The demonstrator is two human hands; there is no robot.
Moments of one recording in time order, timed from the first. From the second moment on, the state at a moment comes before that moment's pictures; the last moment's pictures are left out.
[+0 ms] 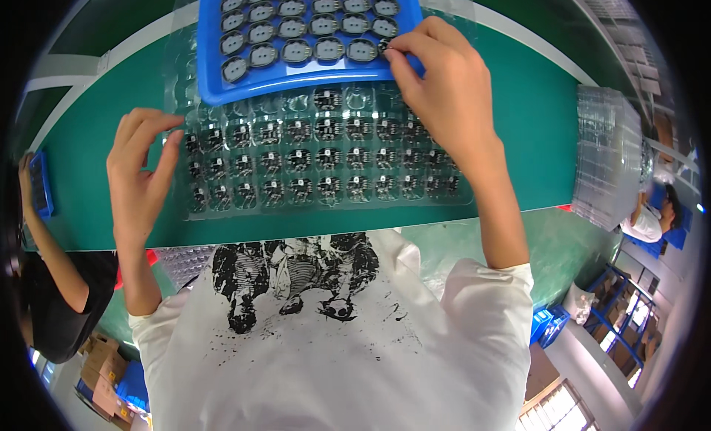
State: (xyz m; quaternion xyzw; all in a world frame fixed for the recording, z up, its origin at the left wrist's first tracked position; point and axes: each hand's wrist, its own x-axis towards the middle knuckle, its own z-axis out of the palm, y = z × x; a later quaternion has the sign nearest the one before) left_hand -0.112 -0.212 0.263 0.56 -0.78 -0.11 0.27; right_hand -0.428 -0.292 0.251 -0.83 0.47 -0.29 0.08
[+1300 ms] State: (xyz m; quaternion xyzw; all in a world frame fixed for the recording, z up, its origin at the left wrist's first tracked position) left_hand -0.154 -0.251 0.251 0.52 -0.78 -0.06 0.36; right_hand -0.431 -0.296 0.256 -0.85 0.46 -0.24 0.09
